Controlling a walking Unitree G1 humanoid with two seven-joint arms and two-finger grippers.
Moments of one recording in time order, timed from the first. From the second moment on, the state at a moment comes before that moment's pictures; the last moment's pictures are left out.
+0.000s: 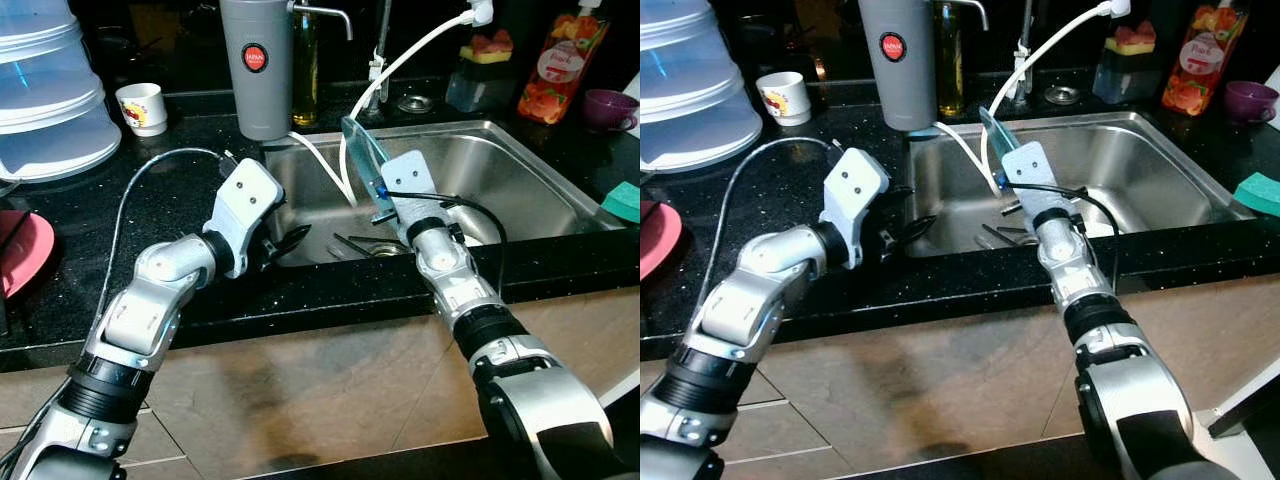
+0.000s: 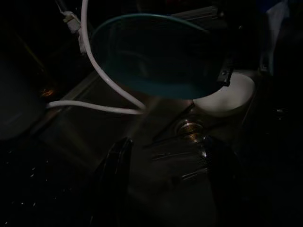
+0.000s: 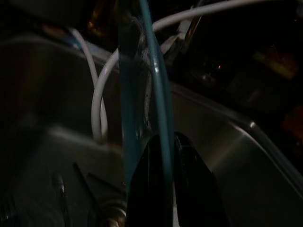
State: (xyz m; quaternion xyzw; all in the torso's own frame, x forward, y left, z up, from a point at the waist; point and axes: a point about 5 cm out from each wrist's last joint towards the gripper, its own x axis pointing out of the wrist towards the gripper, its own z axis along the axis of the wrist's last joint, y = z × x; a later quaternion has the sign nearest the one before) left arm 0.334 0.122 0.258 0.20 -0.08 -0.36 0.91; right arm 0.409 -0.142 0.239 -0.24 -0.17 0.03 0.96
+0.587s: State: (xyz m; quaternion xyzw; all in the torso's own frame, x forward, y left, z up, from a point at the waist) left arm 0.347 0.169 0.277 0.29 -0.08 -0.13 0.95; right arm 0.411 -0.144 0.256 -0.08 -0.19 0.02 0.98
